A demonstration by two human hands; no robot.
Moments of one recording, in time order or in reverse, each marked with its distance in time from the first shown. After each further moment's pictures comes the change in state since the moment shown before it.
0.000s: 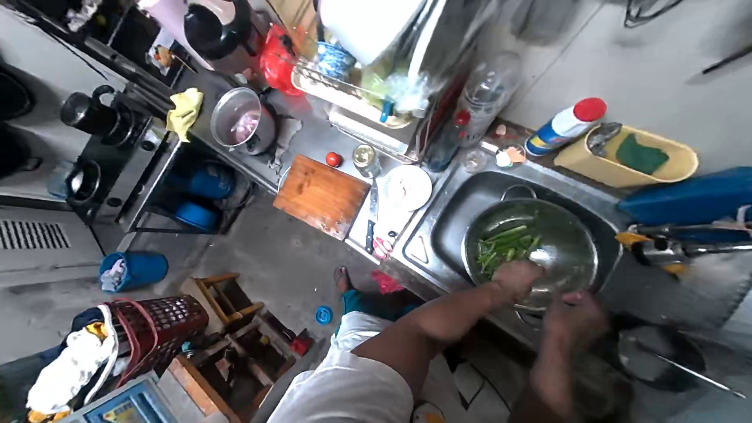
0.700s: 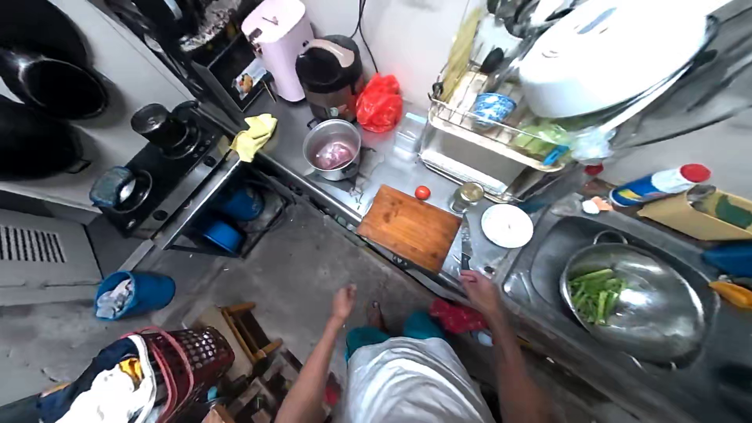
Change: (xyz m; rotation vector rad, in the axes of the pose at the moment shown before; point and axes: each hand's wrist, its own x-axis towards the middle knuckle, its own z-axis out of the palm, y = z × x) left_hand -0.520 -0.497 -0.172 -0.483 0.497 -0.682; right_hand -0.235 -0.255 0.237 0.191 -0.546 -0.418
